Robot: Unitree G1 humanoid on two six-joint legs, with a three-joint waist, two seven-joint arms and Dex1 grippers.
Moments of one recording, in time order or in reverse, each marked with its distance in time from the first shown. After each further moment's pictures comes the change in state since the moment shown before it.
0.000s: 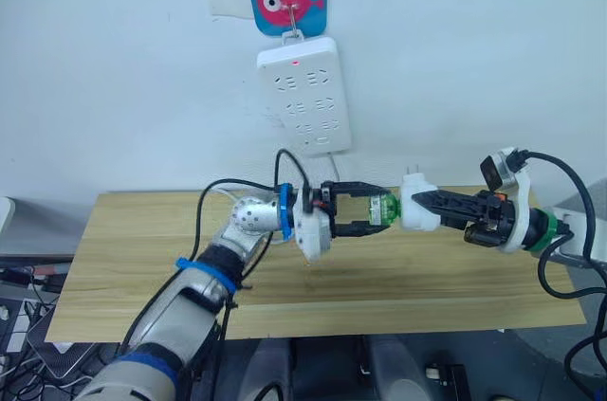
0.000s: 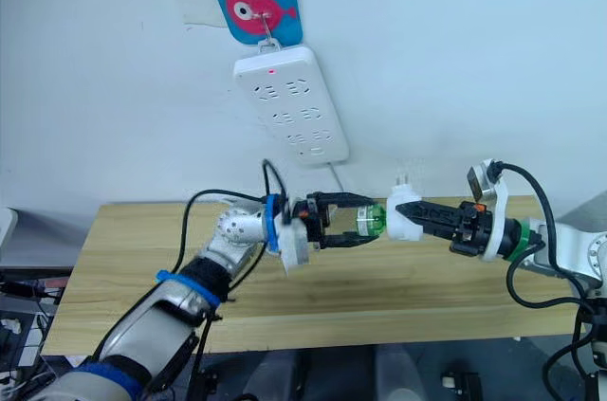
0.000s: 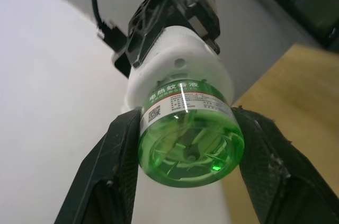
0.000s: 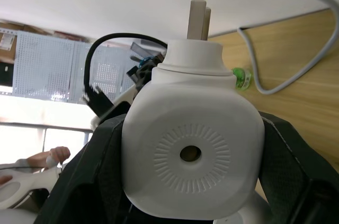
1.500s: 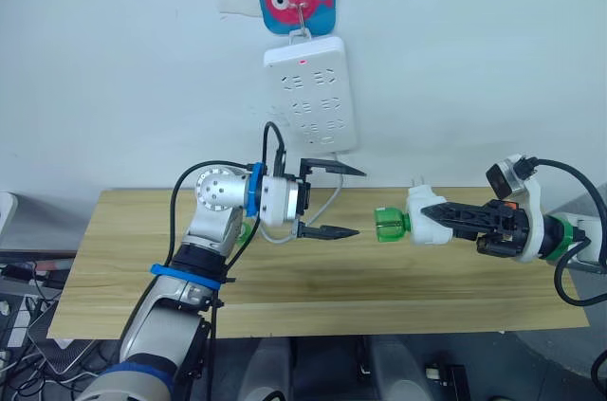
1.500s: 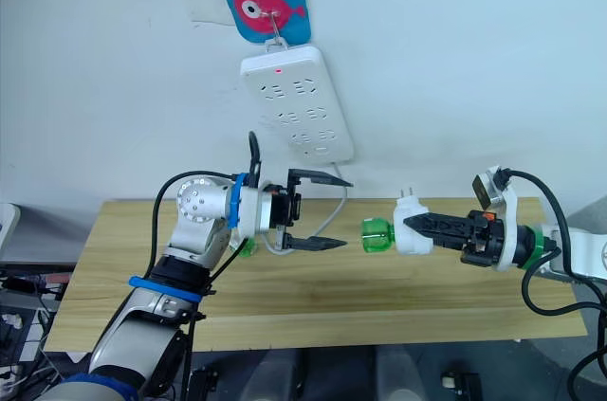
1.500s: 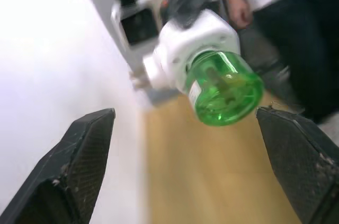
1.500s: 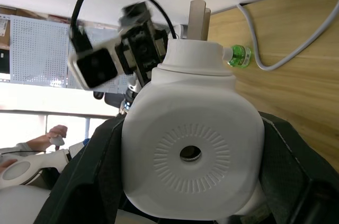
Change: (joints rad) left arm -0.019 -0.020 0.320 -0.010 0.095 -0.143 -0.360; right arm 0.036 -0.090 0.038 -0.004 0.012 0.015 0.105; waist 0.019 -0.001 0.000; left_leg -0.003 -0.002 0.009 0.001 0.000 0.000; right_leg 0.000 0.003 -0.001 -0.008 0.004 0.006
